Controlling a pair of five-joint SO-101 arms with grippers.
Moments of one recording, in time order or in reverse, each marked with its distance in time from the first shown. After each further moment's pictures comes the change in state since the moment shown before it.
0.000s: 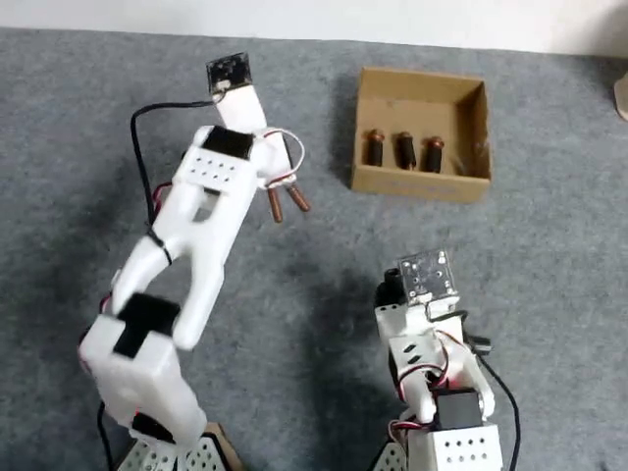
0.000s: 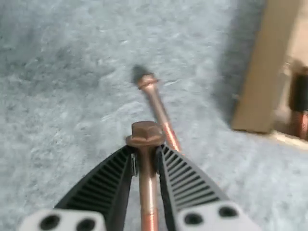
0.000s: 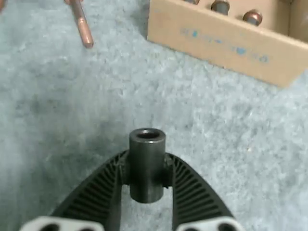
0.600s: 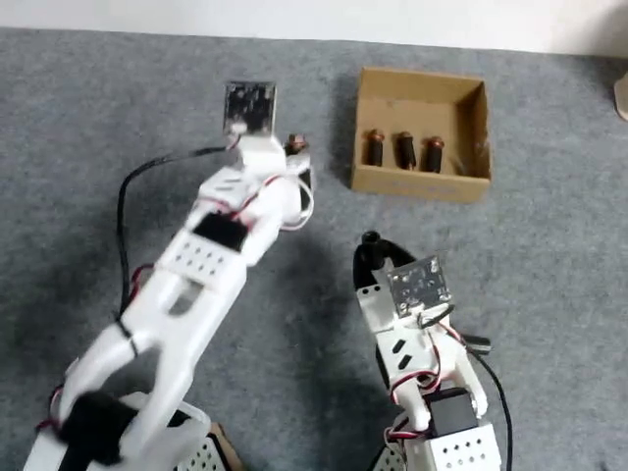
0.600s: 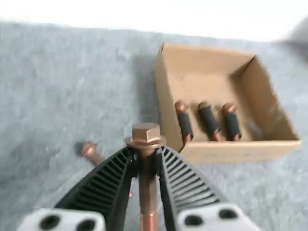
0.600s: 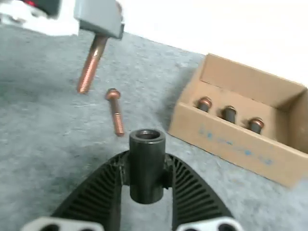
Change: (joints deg) left arm 5.8 -32.4 41.9 -43.9 -12.7; right arm -8.4 -1.8 0.0 -15.9 0.0
